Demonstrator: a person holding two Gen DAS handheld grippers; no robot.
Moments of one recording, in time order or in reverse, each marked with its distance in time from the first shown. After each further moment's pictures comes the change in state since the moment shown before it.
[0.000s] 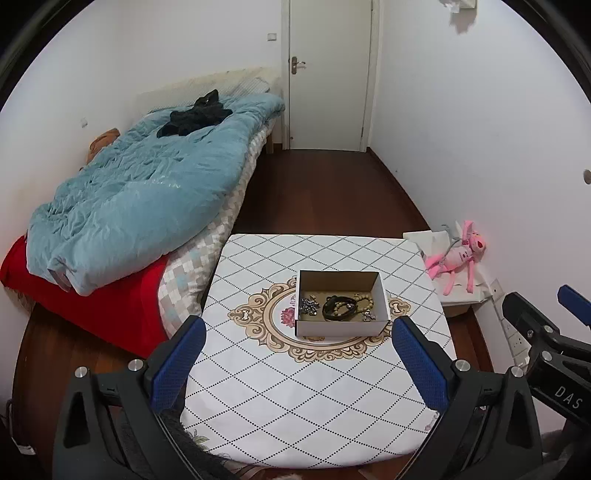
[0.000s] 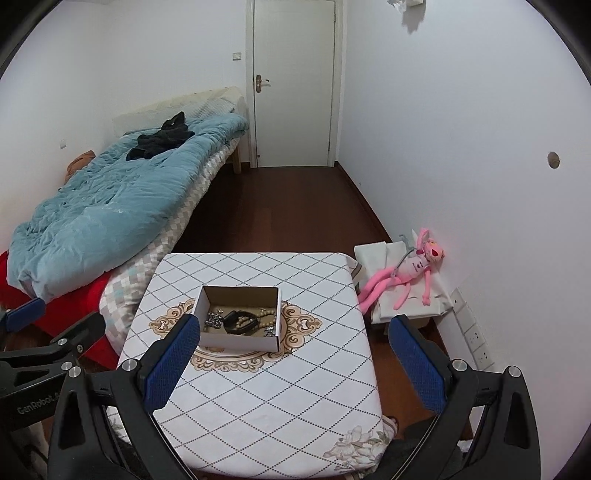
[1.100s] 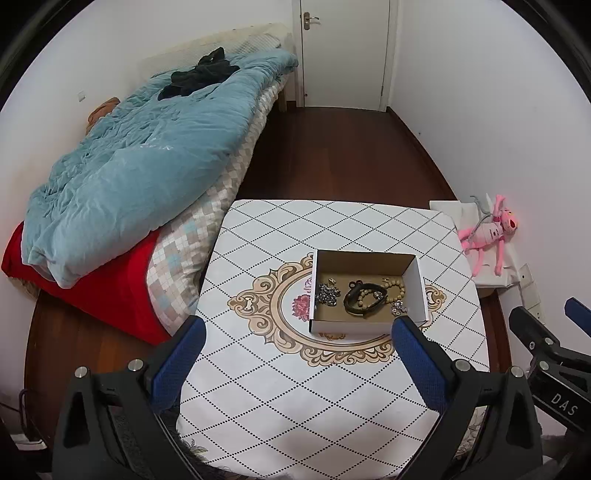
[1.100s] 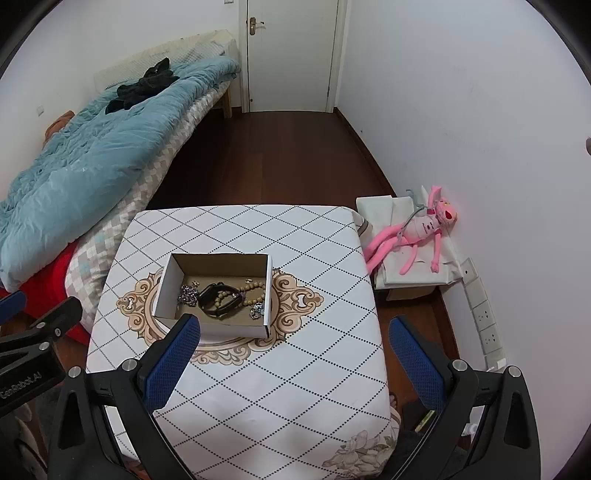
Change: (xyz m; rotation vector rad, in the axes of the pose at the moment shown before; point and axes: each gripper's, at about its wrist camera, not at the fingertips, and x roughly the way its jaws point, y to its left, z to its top) left arm 0.099 0.005 0.021 -0.008 0.176 0.055; right arm 0.134 0.009 0.013 -0.014 0.226 -0.026
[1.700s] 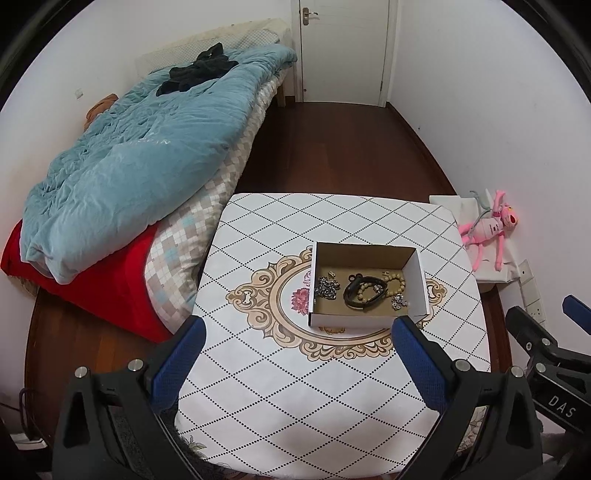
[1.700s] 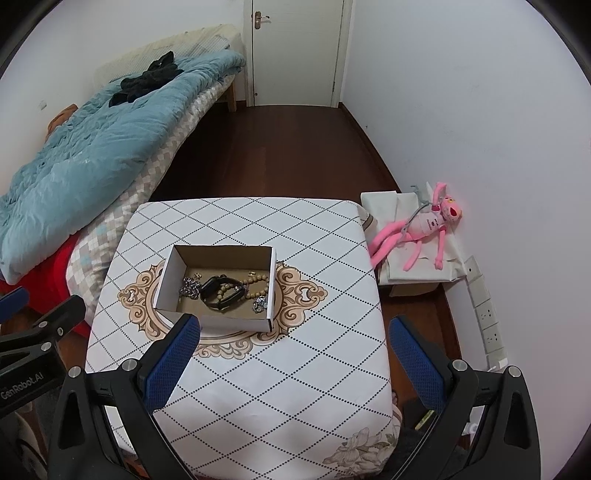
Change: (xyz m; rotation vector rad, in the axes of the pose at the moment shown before) left arm 0.006 0.000 -0.003 0.003 0.018 0.001; right arm 0.004 0.005 -0.003 -0.021 0.019 0.009
